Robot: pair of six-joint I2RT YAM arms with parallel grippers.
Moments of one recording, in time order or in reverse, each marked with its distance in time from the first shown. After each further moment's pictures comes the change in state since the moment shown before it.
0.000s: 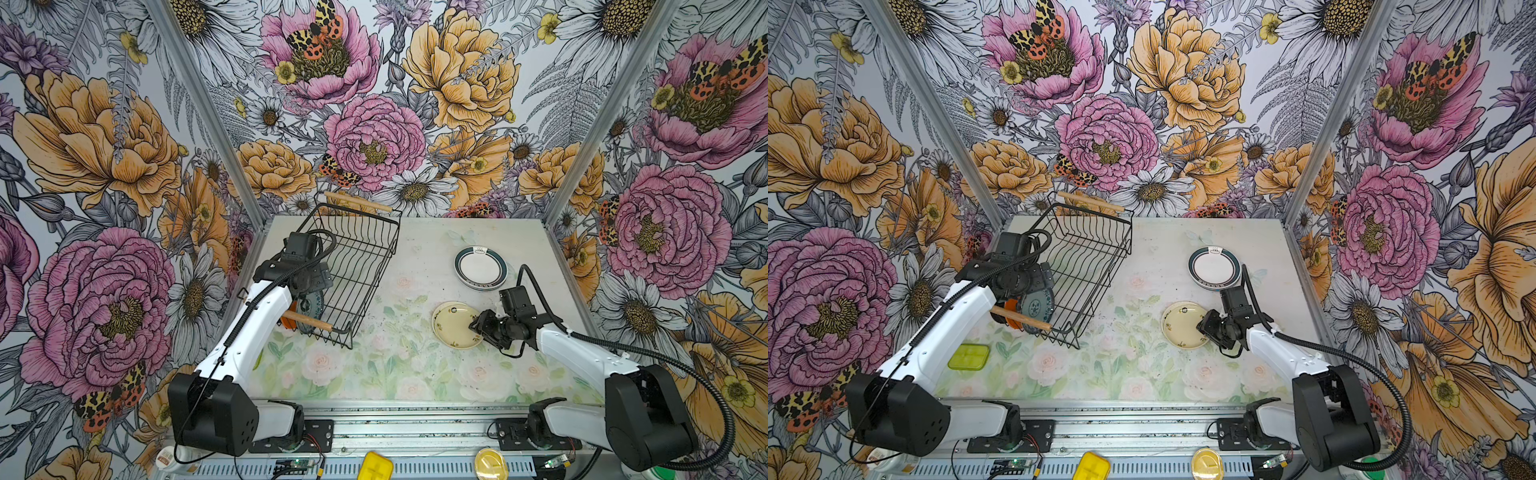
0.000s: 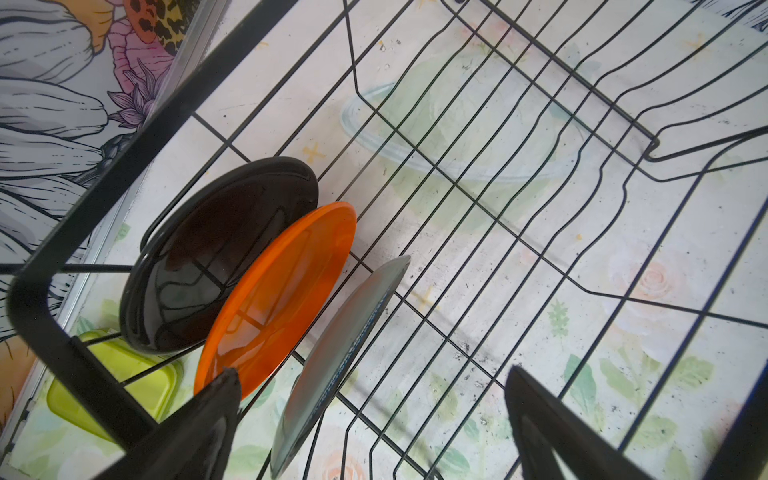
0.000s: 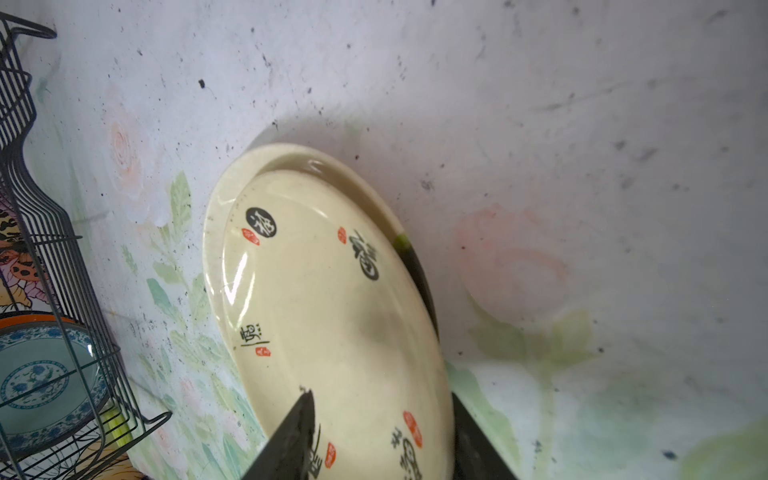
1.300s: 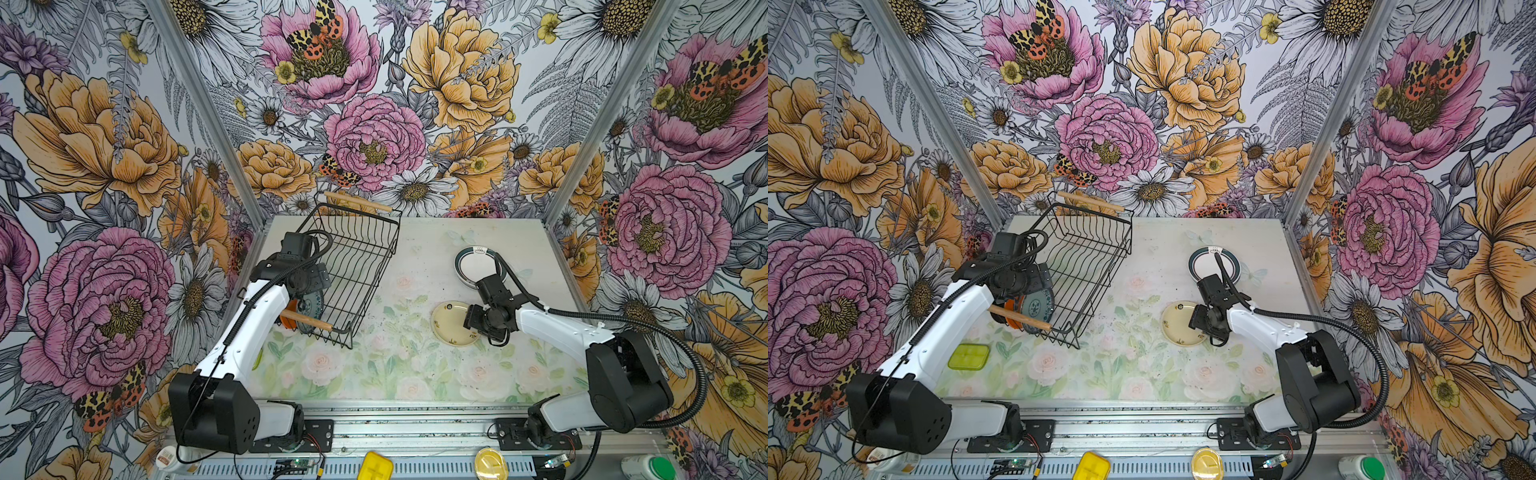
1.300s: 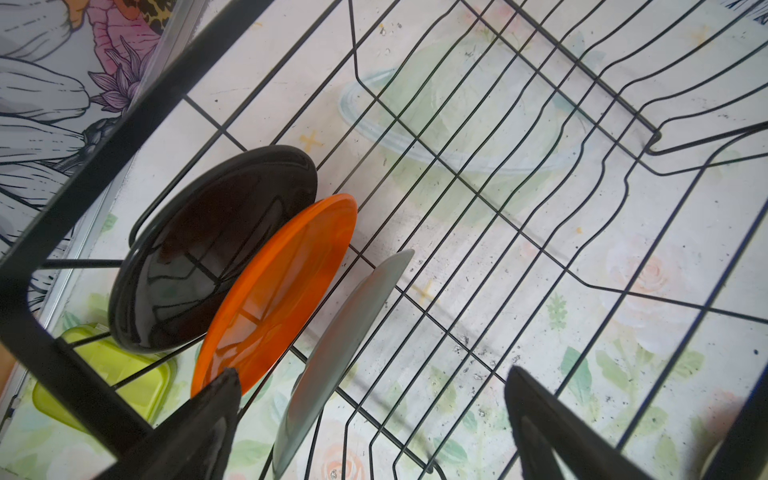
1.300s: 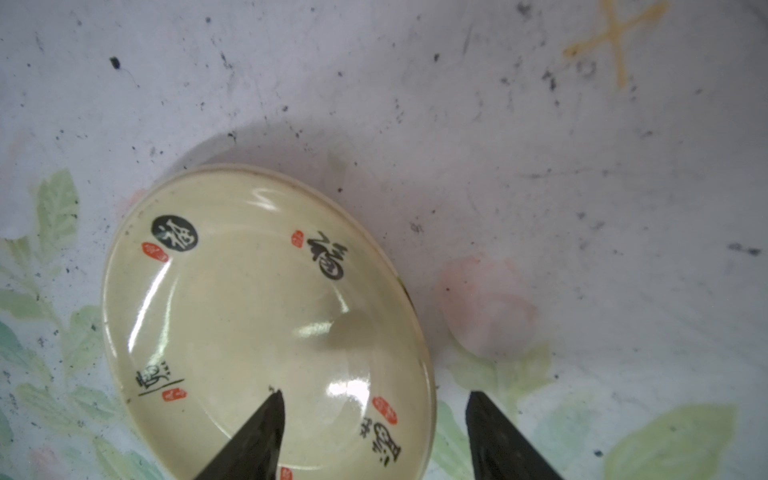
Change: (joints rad) left arm 0.042 0.016 -0.004 -0.011 0.056 0.019; right arm 0.133 0.186 0.203 -0.181 0.266 -0.055
